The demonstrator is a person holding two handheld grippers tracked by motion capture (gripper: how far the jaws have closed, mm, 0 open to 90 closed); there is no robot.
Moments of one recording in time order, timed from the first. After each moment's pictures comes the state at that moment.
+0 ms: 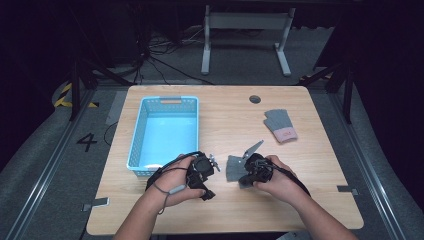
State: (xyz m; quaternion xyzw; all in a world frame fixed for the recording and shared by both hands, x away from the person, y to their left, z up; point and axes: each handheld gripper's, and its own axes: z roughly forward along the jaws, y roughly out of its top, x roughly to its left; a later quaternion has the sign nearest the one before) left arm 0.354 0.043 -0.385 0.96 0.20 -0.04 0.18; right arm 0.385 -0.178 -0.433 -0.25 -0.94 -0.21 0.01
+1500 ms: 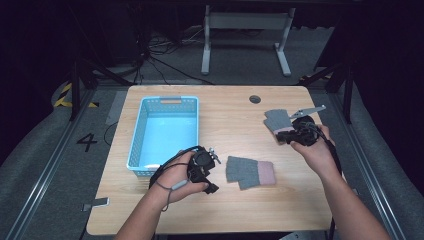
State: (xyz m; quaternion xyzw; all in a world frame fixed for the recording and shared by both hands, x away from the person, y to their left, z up) left arm 0.364 0.043 -0.379 0.95 0.23 -0.04 0.21; right arm 0.441 -0.296 -0.361 -0.42 -0.84 -0.31 -0.14
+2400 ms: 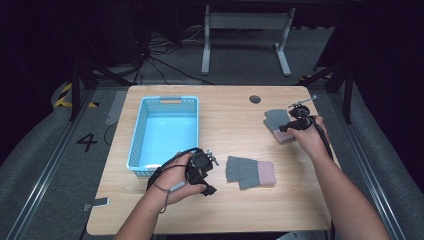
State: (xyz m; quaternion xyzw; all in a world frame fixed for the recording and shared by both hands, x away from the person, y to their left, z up) left arm 0.362 0.046 -0.383 0.95 0.23 -0.05 0.20; right arm 0.526 -0.328 -0.412 -0.52 -0.81 -0.23 -0.16
